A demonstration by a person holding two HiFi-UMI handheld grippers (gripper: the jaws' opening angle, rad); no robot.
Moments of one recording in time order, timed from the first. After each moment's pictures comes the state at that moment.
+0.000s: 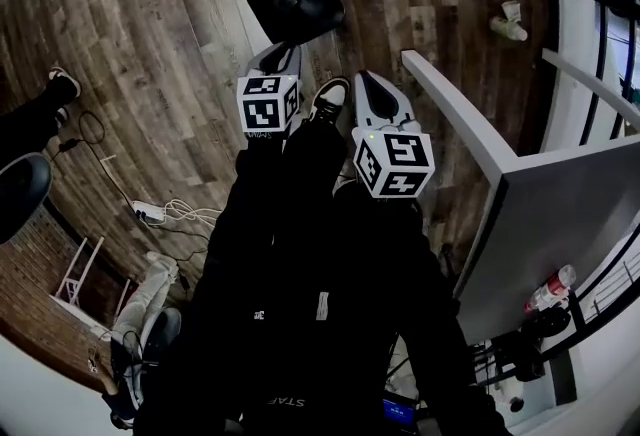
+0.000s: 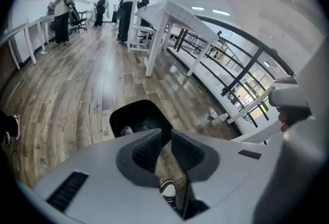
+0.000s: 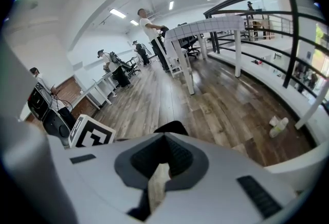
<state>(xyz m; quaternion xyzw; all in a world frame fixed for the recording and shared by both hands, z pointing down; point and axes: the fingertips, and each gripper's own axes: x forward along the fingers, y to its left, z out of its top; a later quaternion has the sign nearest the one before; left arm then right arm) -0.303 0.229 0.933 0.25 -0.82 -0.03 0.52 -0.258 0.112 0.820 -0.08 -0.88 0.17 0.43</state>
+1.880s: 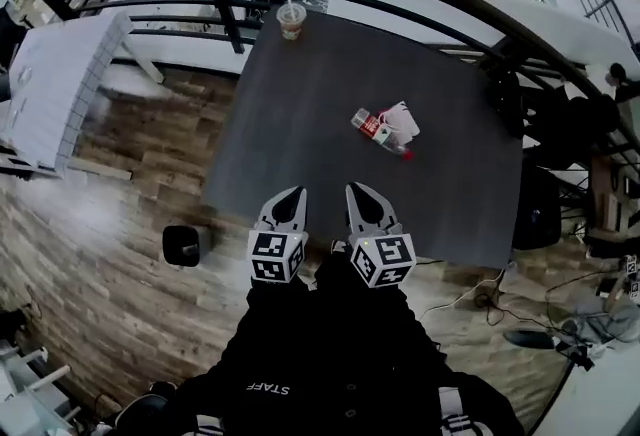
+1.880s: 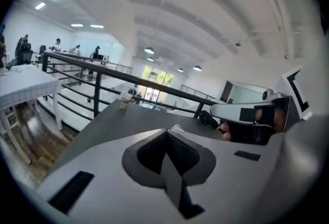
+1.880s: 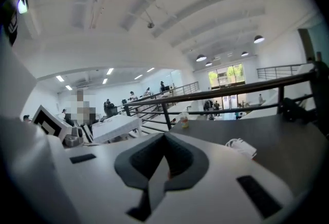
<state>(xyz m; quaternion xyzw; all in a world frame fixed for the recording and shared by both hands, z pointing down) 0.173 -0.204 0.321 0.75 -0.60 0.05 0.27 0.263 -0.230 0.273 0.40 -0.89 0.18 0.11</state>
